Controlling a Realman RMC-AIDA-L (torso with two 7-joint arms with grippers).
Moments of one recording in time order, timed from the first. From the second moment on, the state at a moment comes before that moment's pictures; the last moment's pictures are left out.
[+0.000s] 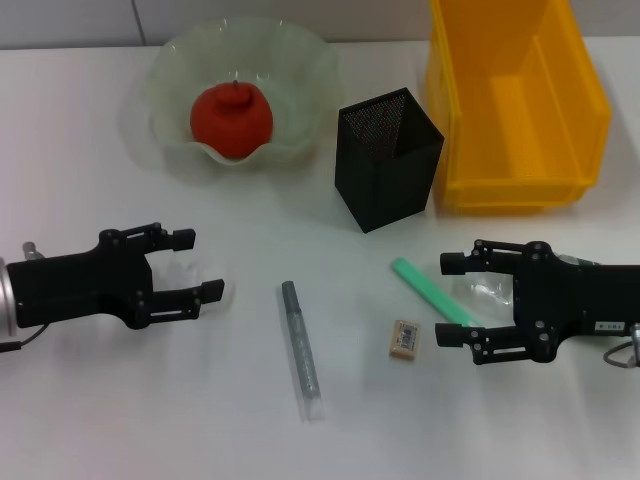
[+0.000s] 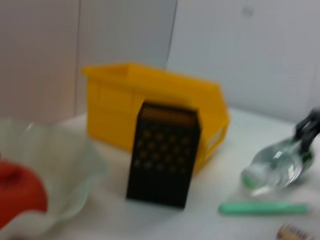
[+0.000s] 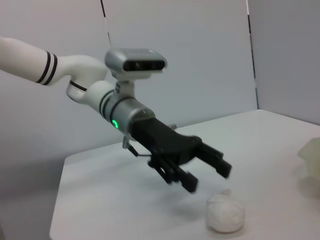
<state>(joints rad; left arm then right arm) -0.36 -1.97 1.04 0.57 1.70 1.44 -1.19 0.48 2.06 -0.66 -0.53 -2.07 -1.75 1.07</state>
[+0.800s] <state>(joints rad) -0.38 -2.02 1.04 0.57 1.83 1.29 -1.19 0.48 2.05 -0.65 -0.53 -2.07 -1.76 1.07</state>
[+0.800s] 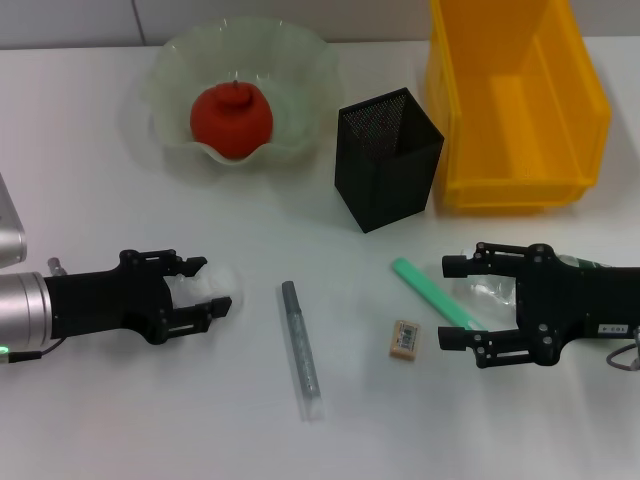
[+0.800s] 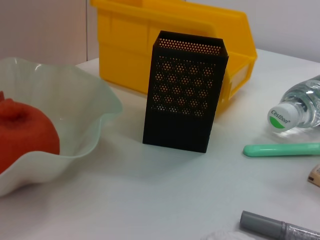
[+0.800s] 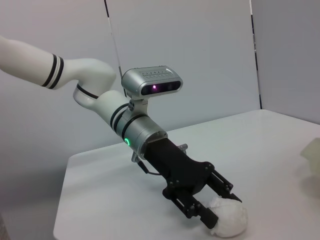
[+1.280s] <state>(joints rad) -0.40 -2.03 0.95 0.57 1.78 1.43 -1.19 0.48 2.05 -0.64 -0.53 -2.07 -1.76 1.08</state>
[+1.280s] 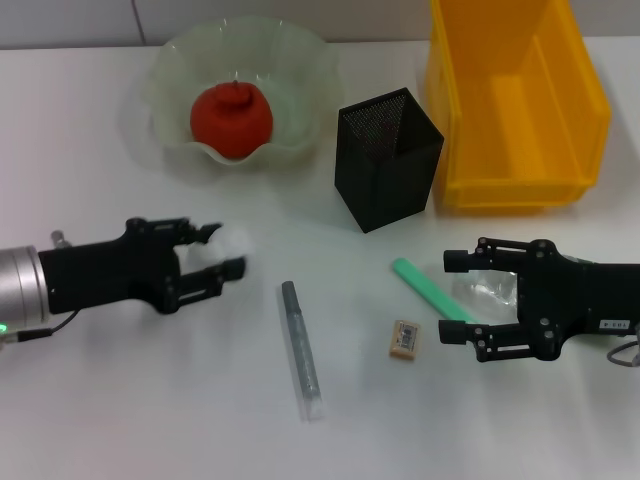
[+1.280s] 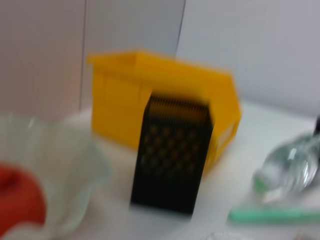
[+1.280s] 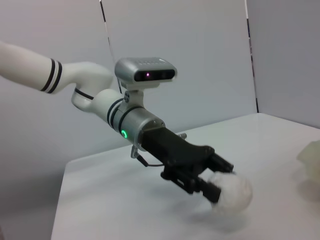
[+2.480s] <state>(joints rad) -0.56 -2.07 0.87 0.31 1.65 1.65 -1.72 0.53 2.09 -0.63 -0.16 -1.77 -1.69 0.32</state>
